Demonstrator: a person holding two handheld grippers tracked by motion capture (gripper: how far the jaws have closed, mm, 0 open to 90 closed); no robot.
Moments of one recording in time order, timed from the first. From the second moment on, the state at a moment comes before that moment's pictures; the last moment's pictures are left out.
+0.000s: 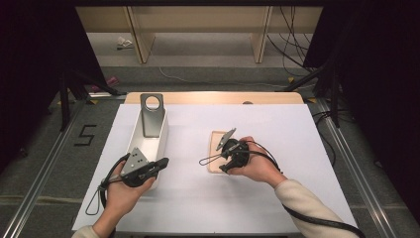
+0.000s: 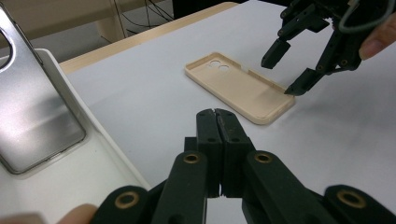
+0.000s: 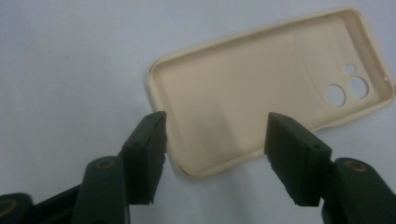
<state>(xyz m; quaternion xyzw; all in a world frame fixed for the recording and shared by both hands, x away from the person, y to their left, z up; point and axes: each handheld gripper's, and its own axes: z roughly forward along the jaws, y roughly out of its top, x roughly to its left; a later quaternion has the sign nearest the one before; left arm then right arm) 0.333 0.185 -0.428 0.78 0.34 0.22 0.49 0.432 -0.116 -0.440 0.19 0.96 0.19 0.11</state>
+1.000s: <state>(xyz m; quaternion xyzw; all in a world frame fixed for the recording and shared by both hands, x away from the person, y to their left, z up) 0.336 0.181 -0.431 0.77 0.35 0.21 0.49 0.428 -0.089 -0.454 0.11 0.98 0.10 0.15</state>
